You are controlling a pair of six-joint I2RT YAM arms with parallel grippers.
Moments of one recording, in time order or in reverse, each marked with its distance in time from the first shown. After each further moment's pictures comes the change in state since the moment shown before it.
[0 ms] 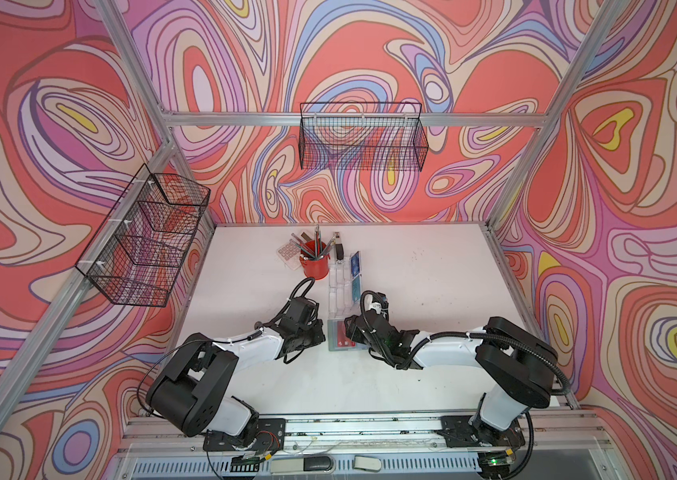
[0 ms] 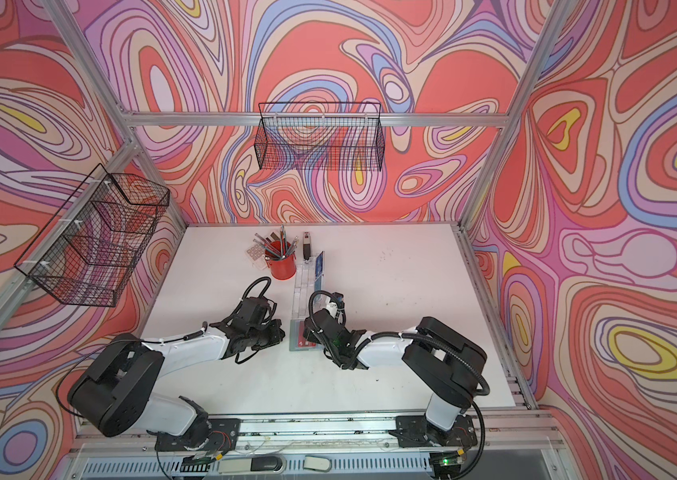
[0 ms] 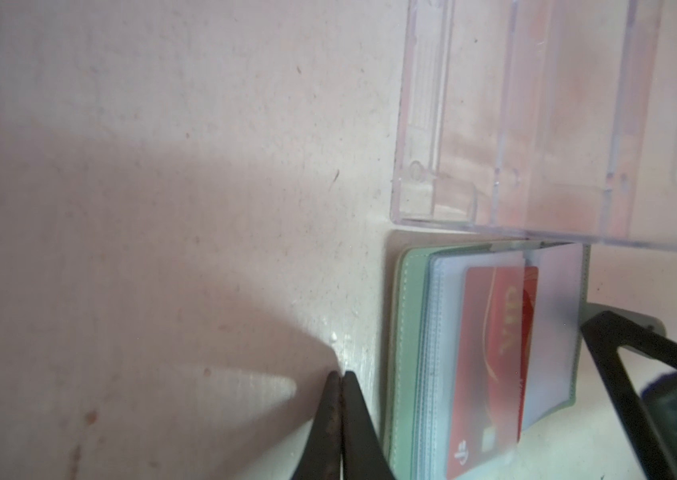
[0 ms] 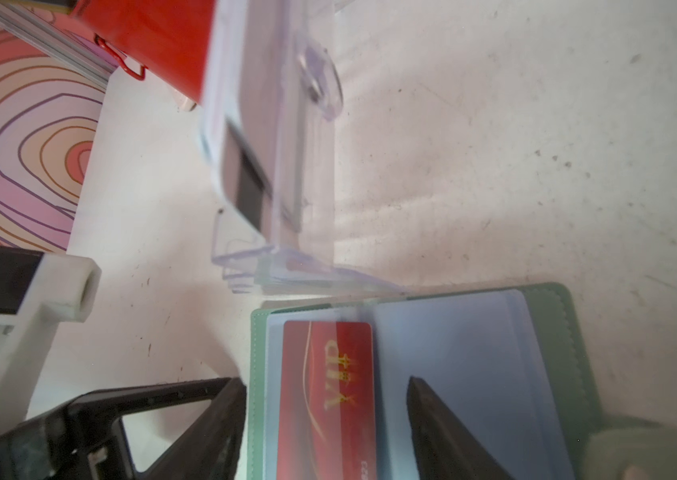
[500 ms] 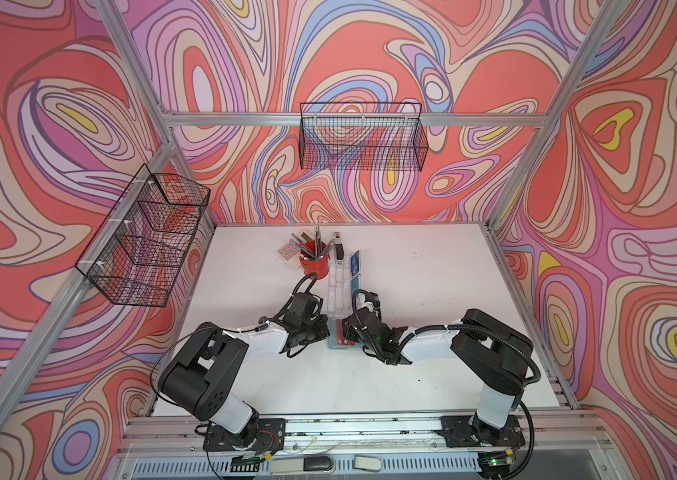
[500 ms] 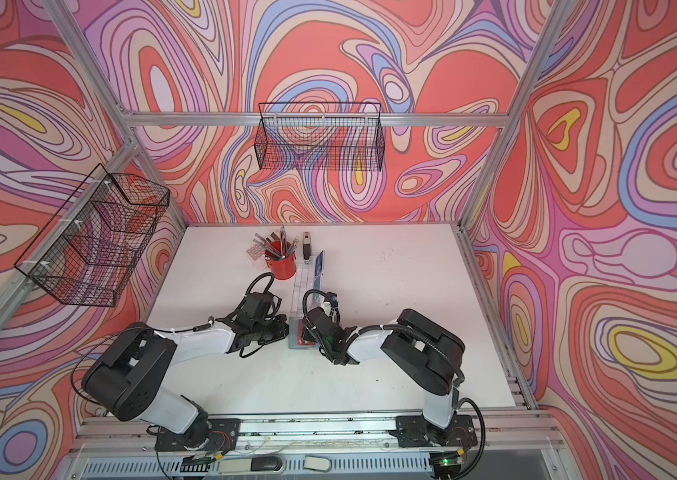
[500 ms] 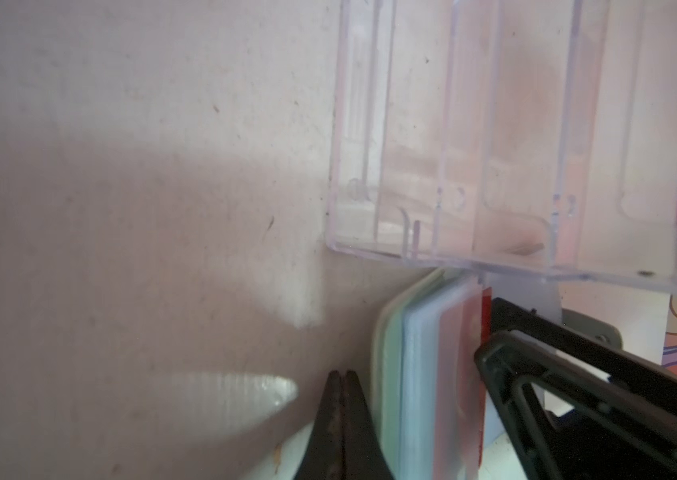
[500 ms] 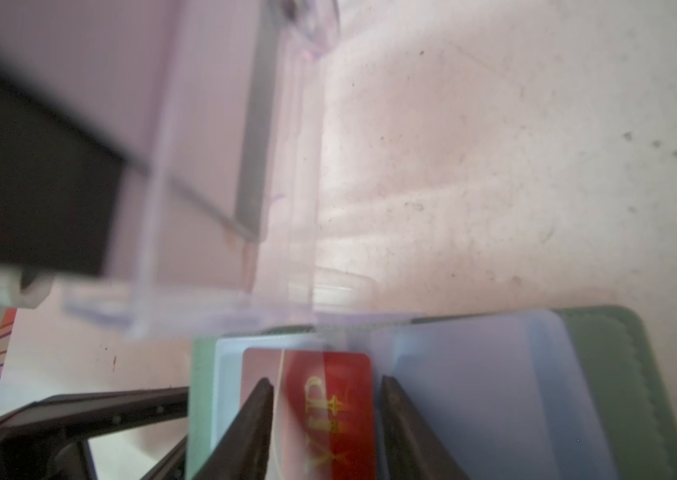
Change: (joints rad) left arm 0.006 0.089 0.041 0.086 0.077 0.004; right arm -0.010 0.142 0.086 0.051 -0.057 -0.023
